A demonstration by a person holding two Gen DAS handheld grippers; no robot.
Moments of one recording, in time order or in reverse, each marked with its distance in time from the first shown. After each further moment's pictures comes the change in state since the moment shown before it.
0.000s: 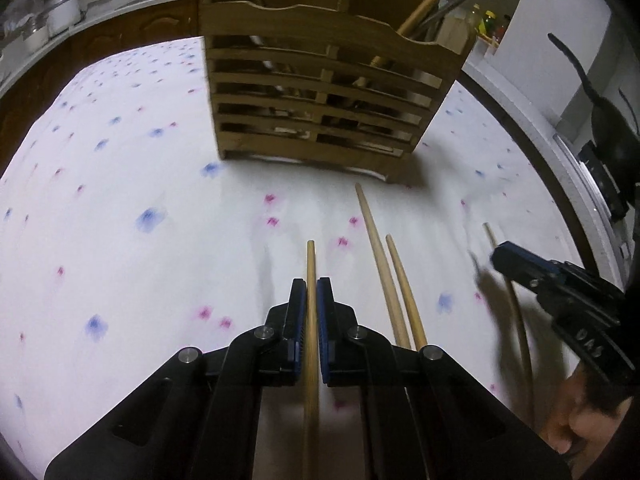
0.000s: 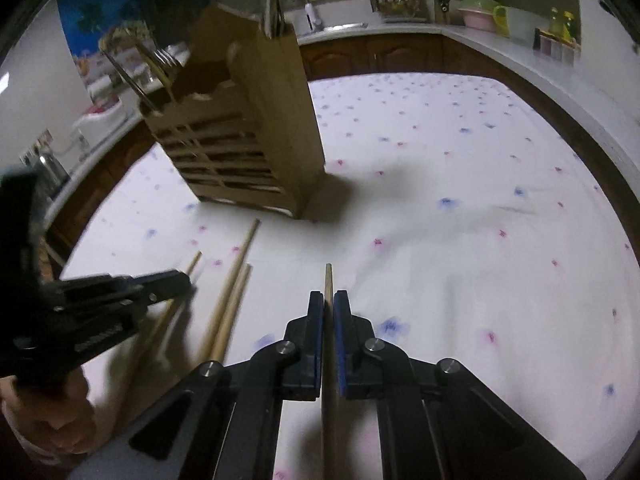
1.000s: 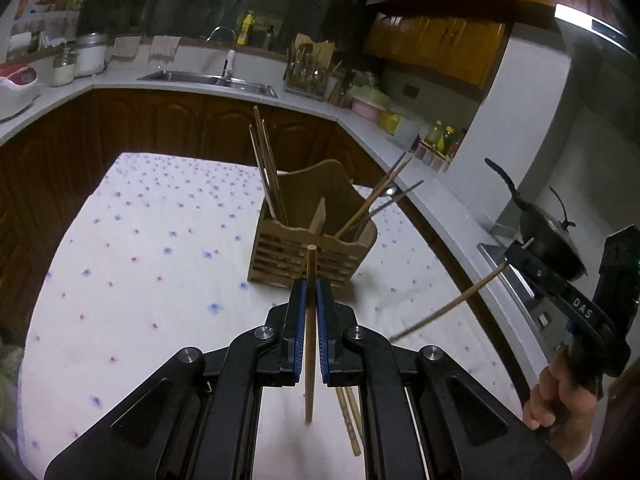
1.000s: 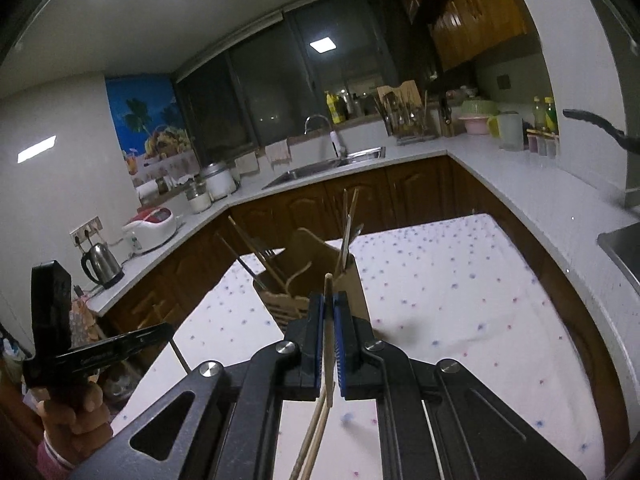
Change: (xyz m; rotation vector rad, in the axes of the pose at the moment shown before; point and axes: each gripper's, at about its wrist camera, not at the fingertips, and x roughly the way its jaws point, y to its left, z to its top) left arm -0.181 0.028 0.016 -0.077 -0.371 -0.136; right arm -0.171 0.031 0.041 0.023 -0.430 0.102
